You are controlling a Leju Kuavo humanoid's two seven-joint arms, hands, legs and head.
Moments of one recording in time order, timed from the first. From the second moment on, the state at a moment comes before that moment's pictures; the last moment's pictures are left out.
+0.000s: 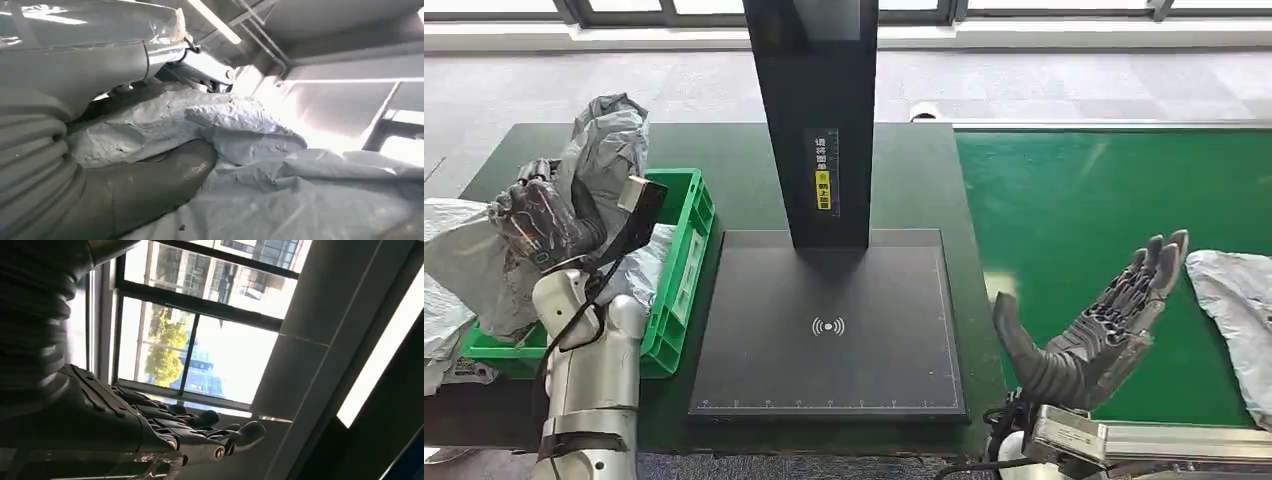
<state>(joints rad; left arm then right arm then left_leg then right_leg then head) -0.47 -0.23 0.37 -1.25 -1.49 0.70 0.00 0.05 0.28 0.15 -1.73 0.58 -0.70 -0.70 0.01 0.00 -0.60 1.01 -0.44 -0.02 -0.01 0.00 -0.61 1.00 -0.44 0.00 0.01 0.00</state>
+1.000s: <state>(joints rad) -0.50 -0.19 0.43 -1.13 -1.49 0.70 0.02 0.05 0.28 0.15 -1.67 0.56 -0.70 -0.70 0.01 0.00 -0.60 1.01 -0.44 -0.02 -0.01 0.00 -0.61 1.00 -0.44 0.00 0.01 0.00</state>
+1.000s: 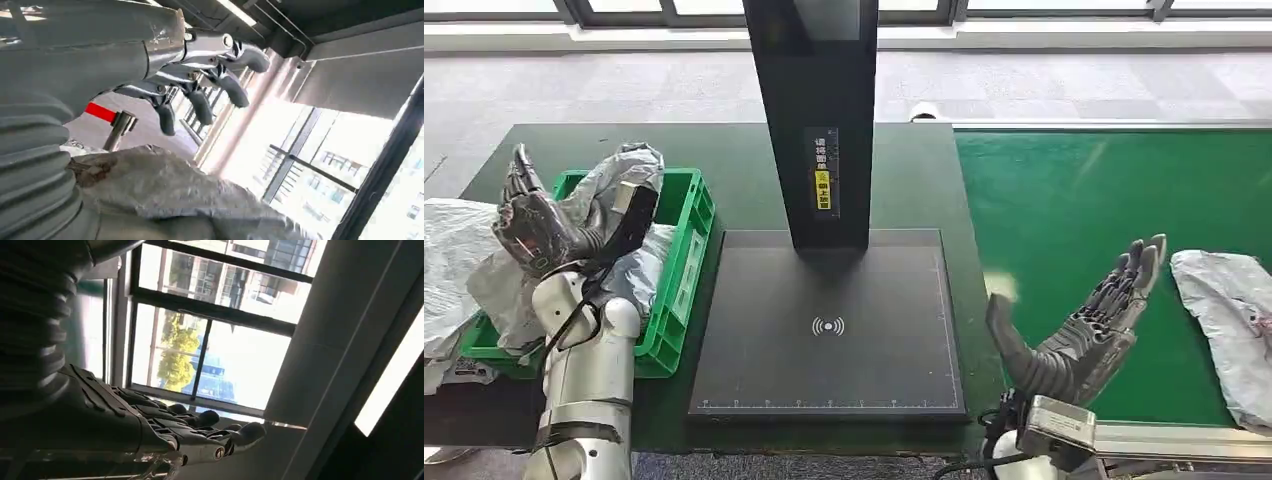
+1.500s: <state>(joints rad) -0.50 -0.21 0.49 -1.17 -1.48 0.70 -0.11 0.05 0.28 0.15 -1.66 0.57 -0.70 -0.70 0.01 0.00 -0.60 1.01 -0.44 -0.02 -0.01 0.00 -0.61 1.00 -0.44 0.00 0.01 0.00</state>
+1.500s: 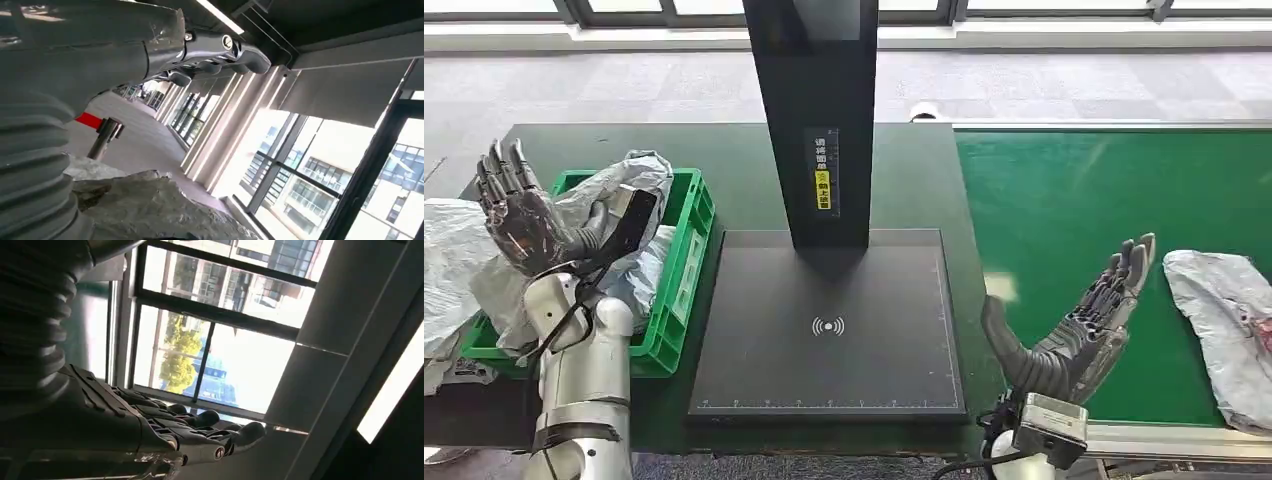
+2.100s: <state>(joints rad) -0.59 -0.33 0.83 -1.32 -1.10 0.70 -0.70 0.03 0.28 0.14 -1.62 0.57 -0.70 -0.70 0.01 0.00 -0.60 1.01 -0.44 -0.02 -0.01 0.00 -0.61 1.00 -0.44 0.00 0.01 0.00</state>
